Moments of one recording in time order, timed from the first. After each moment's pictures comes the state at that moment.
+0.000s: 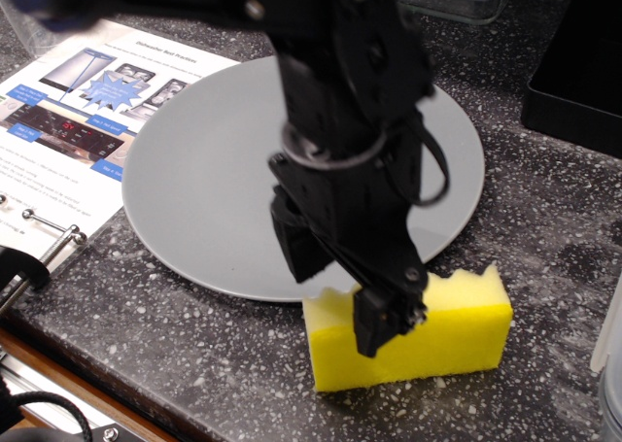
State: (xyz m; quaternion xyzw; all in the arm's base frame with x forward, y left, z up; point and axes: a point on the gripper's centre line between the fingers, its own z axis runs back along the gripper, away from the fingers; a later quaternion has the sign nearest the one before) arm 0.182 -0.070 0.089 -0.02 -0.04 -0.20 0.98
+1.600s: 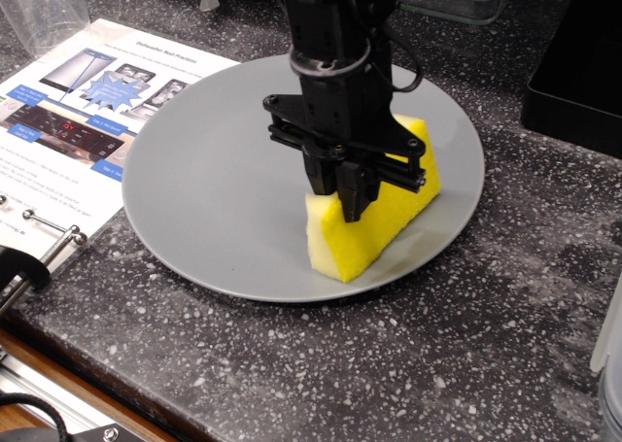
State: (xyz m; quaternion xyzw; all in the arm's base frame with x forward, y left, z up) arm 0.253 -0.023 0.072 -0.03 -0.05 -0.03 1.00
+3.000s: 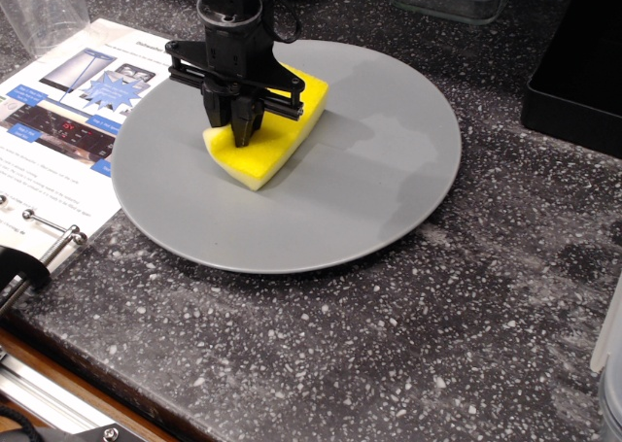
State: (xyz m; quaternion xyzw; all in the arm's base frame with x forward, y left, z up) arm 0.294 0.108 0.055 0.09 -0.05 0.09 0.99
